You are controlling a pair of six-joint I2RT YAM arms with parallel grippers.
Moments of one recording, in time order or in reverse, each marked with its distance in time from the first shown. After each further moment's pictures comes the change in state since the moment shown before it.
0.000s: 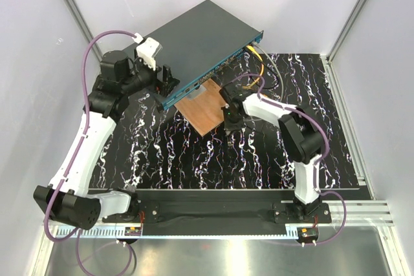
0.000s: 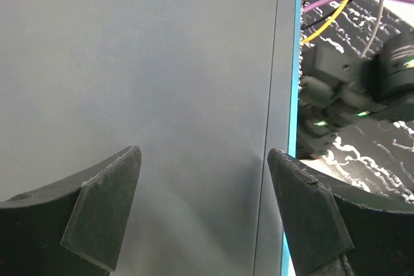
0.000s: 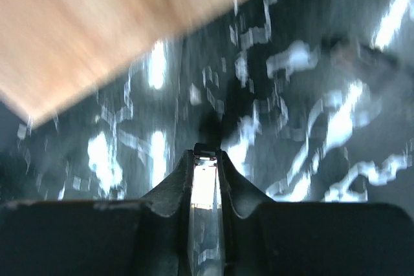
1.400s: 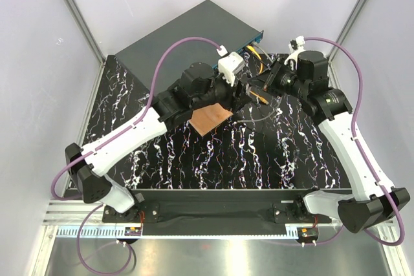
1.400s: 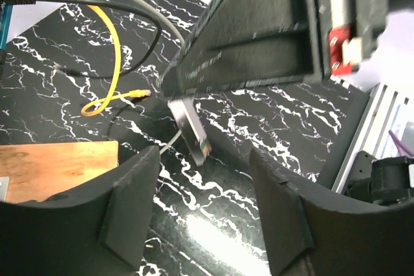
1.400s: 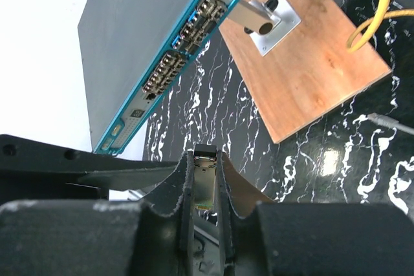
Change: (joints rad) left arm -0.656 0.281 0.209 0.119 -0.307 -0.224; right arm -0.267 -0.801 -0.017 0.108 -0.267 0.265
